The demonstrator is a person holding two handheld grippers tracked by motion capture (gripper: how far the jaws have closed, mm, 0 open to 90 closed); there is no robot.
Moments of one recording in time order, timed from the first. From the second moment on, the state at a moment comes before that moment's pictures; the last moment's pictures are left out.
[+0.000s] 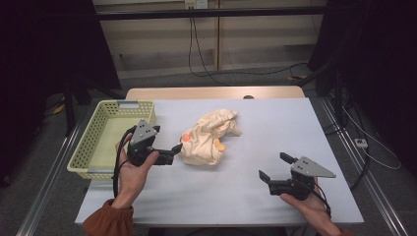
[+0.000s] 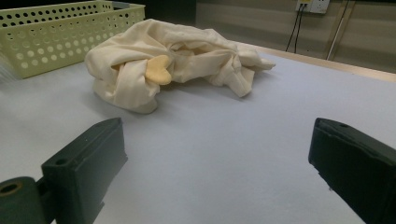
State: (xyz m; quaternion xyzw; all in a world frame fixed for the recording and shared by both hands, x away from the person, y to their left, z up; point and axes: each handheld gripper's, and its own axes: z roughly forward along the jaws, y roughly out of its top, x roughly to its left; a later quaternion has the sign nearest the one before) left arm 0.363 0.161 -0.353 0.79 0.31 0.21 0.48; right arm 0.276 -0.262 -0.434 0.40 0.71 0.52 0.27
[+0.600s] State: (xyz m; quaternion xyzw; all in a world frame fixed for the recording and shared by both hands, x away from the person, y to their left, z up) left arm 0.326 0.172 -0.386 0.79 0.33 0.21 0.47; right arm 0.276 -0.261 -0.434 0.40 0.71 0.52 0.27
